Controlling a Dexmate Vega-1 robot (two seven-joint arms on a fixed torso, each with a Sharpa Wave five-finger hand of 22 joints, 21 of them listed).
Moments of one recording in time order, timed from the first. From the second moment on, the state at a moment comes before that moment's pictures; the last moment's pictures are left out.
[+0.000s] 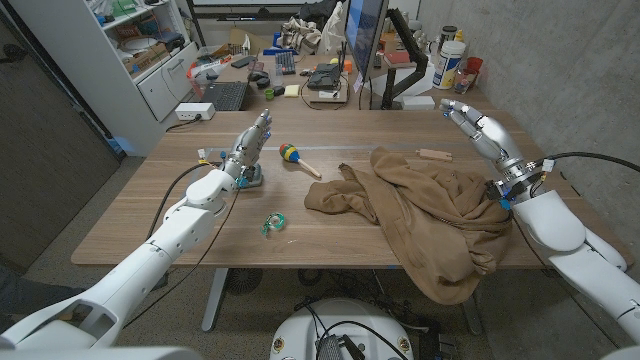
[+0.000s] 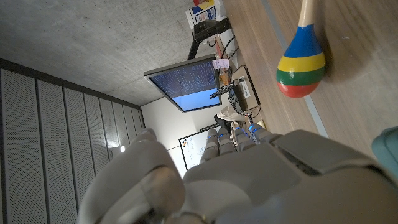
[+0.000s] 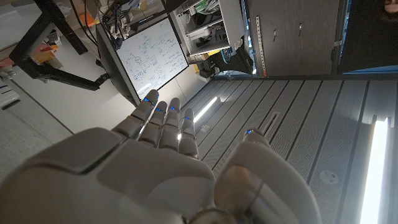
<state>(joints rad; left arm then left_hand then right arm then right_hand) 0.87 0.61 0.35 -1.50 -0.64 -0.15 0.02 0.43 0.02 0.12 0.10 0.32 0.02 0.04 0.20 0.18 -0.05 -0.03 0.20 0.19 -0.11 -0.01 0.19 0.18 -0.15 -0.03 0.25 0.18 -1.32 -0.74 0.04 -1.77 0.02 0.65 -0.14 0.28 0.02 0.12 0.02 0.21 0.26 0.02 0.21 0.19 0.32 0.05 0.25 0.18 0.21 -0.01 0.20 0.18 0.18 -0.04 0.43 0.17</state>
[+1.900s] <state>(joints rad) 0.86 0.61 0.35 -1.46 -0.67 -0.17 -0.02 0.43 0.02 0.11 0.10 0.32 0.01 0.05 0.20 0.18 -0.05 -0.03 0.20 0.19 -0.13 0.00 0.19 0.18 -0.15 -0.03 0.23 0.18 -1.40 -0.80 0.03 -1.91 -0.50 0.48 -0.32 0.28 0.01 0.11 0.02 0.22 0.29 -0.01 0.21 0.19 0.34 0.03 0.25 0.18 0.23 -0.03 0.20 0.18 0.19 -0.04 0.41 0.17</state>
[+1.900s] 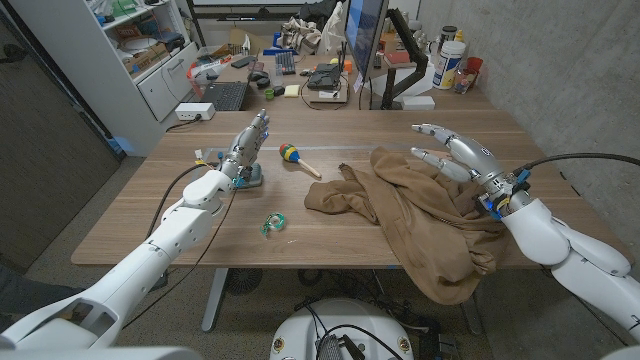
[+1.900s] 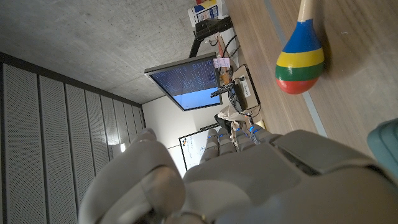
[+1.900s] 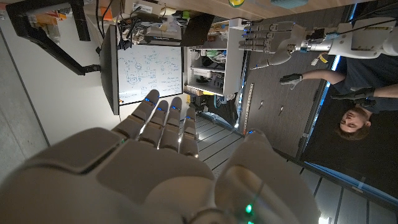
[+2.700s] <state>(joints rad) 0.85 0.60 0.36 -1.45 -0.65 -0.16 -0.02 0.43 0.02 0.10 0.10 0.32 0.01 0.05 0.20 0.18 -0.05 -0.03 0.20 0.19 -0.13 0.00 0.19 0.18 -0.16 -0.04 0.22 0.18 -1.43 -0.86 -0.01 -1.94 -0.66 0.34 -0.43 0.28 0.02 0.11 0.02 0.23 0.30 -0.01 0.21 0.19 0.34 0.03 0.24 0.18 0.23 -0.03 0.20 0.18 0.20 -0.04 0.39 0.17</state>
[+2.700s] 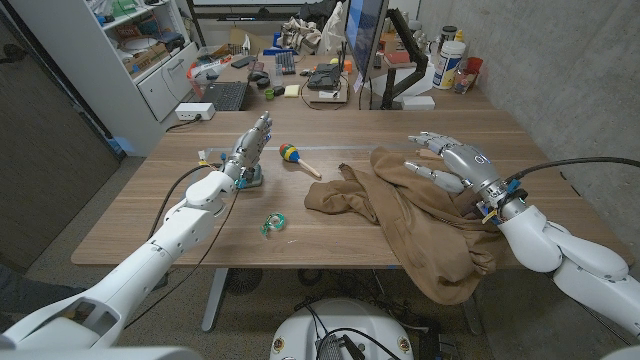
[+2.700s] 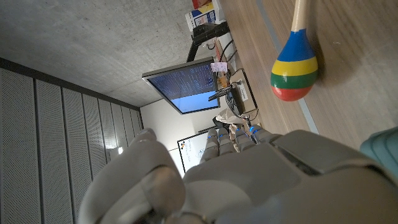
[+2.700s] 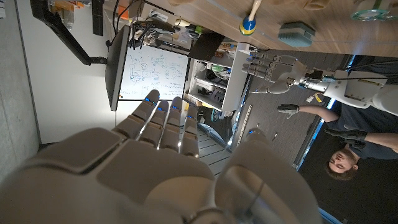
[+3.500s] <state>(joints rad) 0.85 0.60 0.37 -1.46 -0.64 -0.15 -0.01 0.43 0.03 0.10 0.10 0.32 0.02 0.05 0.20 0.18 -0.06 -0.02 0.20 0.19 -0.13 0.00 0.19 0.18 -0.16 -0.04 0.22 0.18 -1.39 -0.96 -0.11 -1.93 -0.67 0.22 -0.45 0.29 0.02 0.12 0.02 0.23 0.33 -0.02 0.21 0.19 0.37 0.02 0.24 0.18 0.24 -0.04 0.20 0.18 0.21 -0.04 0.38 0.17</state>
